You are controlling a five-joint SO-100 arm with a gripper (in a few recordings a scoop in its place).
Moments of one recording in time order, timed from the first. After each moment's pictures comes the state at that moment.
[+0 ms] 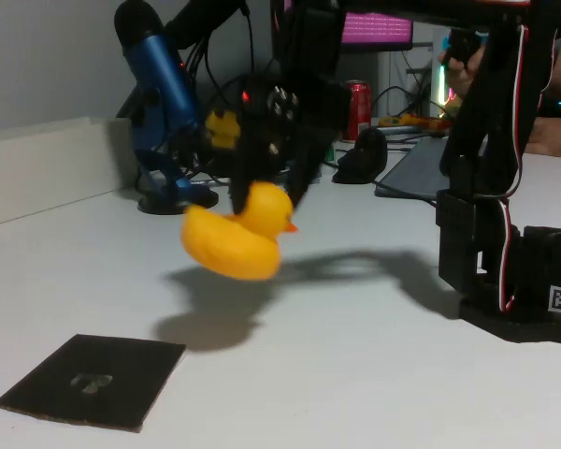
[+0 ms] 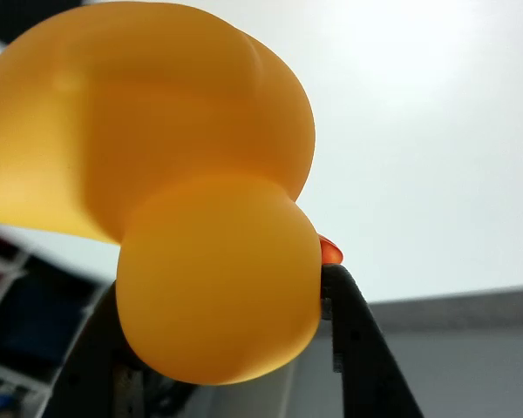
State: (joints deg) arm -39.3 106.9 92.9 84.1 -26.1
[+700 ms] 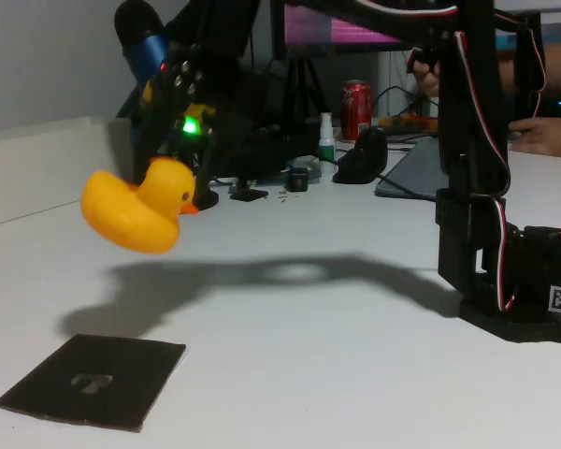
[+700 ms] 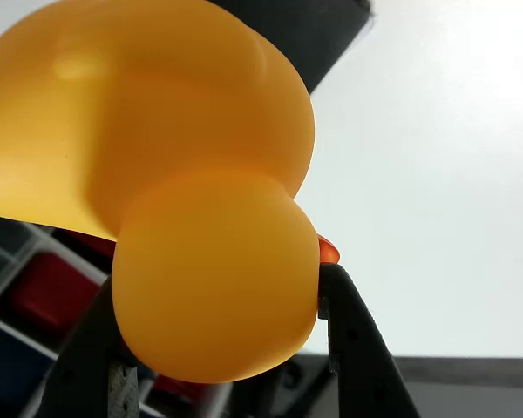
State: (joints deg) arm -34.6 80.6 60.5 84.0 -20.7
